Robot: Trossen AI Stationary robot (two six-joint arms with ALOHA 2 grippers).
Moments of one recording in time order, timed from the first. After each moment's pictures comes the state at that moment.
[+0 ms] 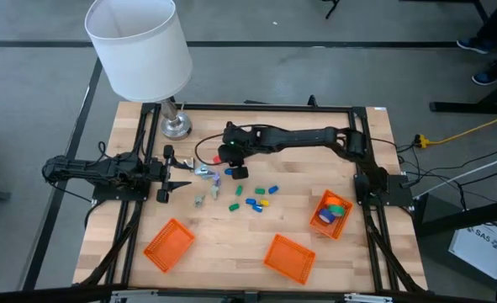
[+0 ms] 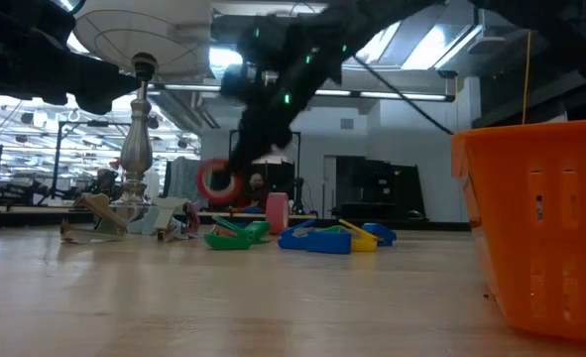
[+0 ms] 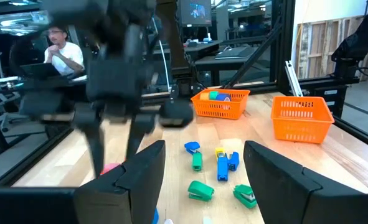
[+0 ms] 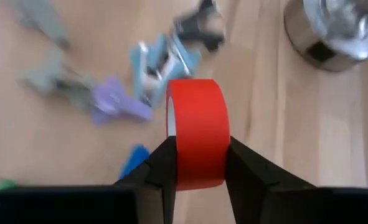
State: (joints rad) left arm -0.05 0.02 0.01 0.00 -0.04 0.09; right arm -0.14 2.18 1.75 -0.44 -0.04 -0.42
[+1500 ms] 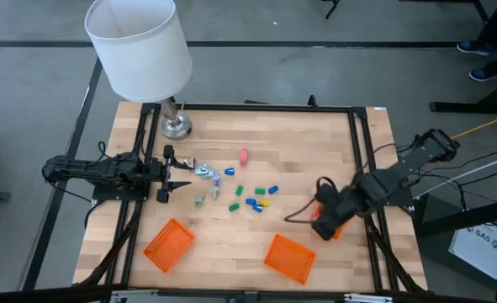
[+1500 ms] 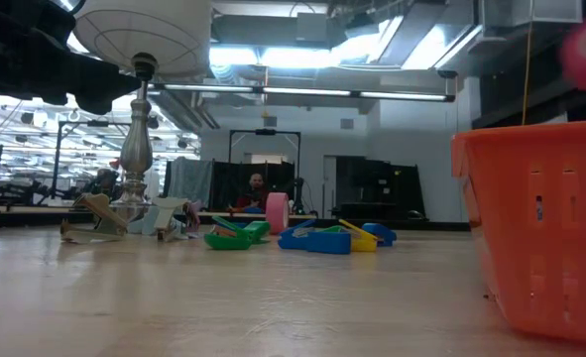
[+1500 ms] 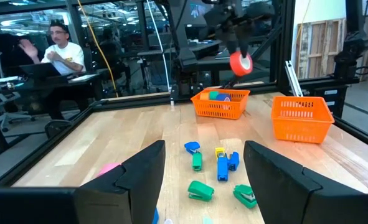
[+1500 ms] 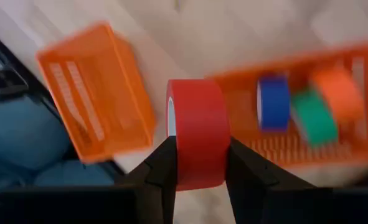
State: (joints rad) left arm -0.05 0.02 0.01 0.00 -0.04 0.09; right arm 0.61 1.35 1.22 -1.20 0.00 1.40
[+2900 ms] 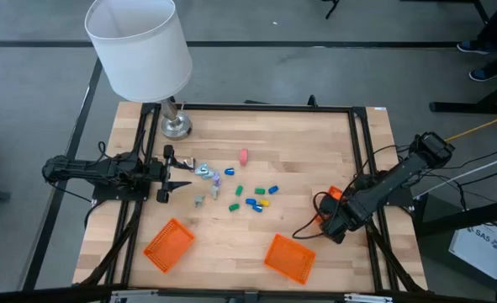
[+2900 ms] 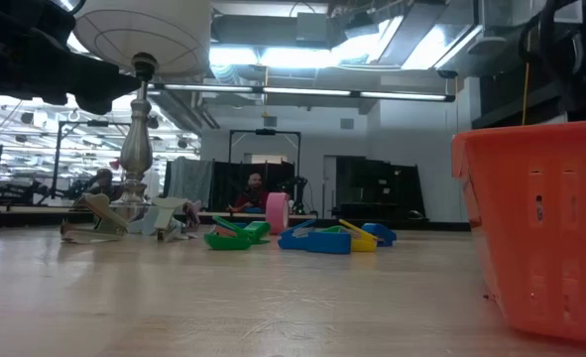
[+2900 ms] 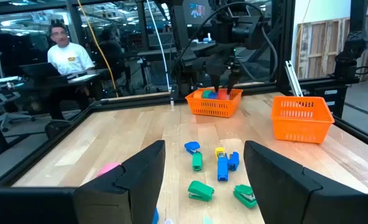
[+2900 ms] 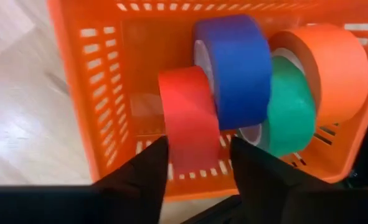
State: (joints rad) left arm -0.05 0.02 0.01 0.00 -0.04 0.09; right arm 0.68 1.44 0.86 -1.12 -0.03 1.22
